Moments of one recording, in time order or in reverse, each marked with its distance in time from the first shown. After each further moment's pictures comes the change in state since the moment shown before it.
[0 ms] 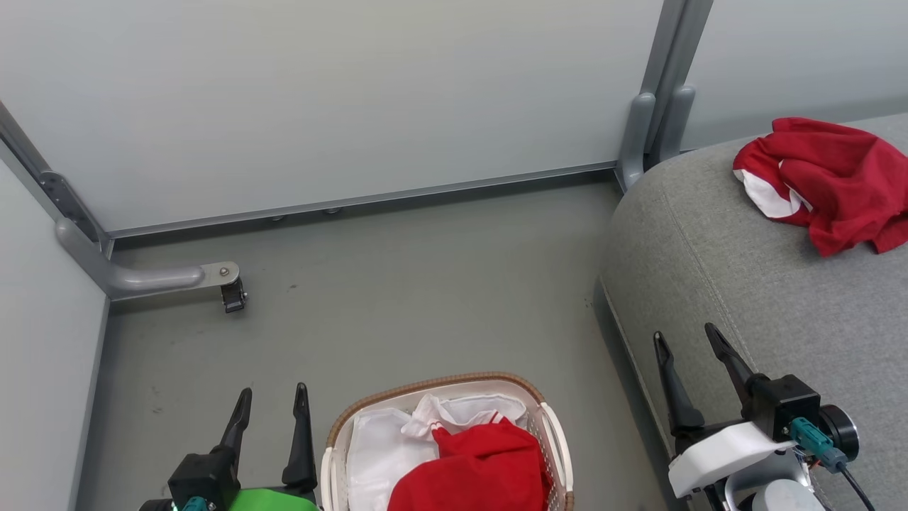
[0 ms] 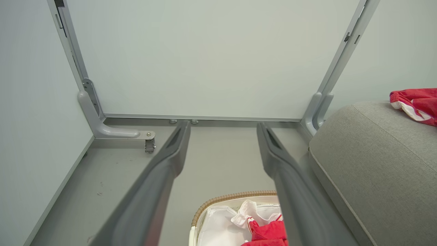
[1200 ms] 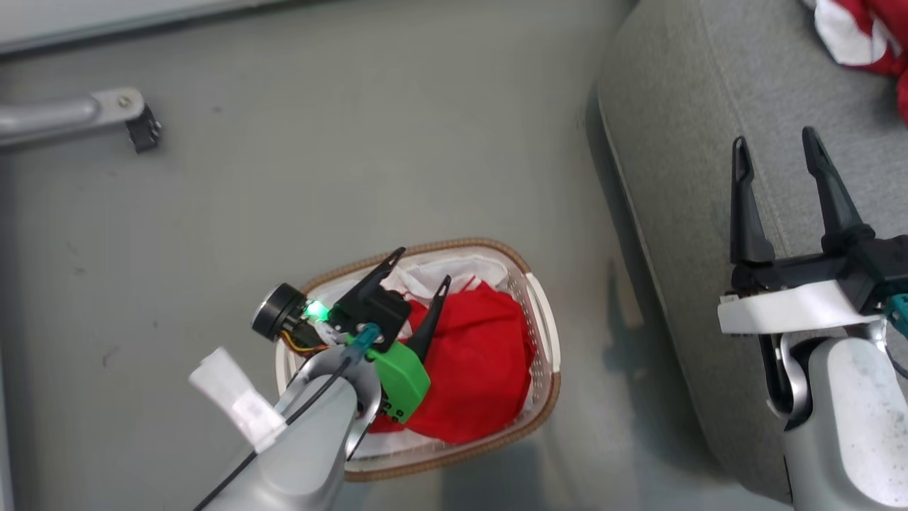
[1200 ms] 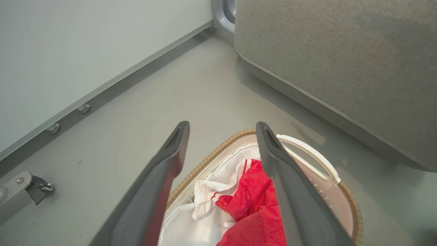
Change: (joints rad) left arm -0.601 -0.003 -0.419 0.479 0.189 -0.088 0.001; right arm -0.260 -0.001 -0.135 -0.206 -0.100 0.000 0.000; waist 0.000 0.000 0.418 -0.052
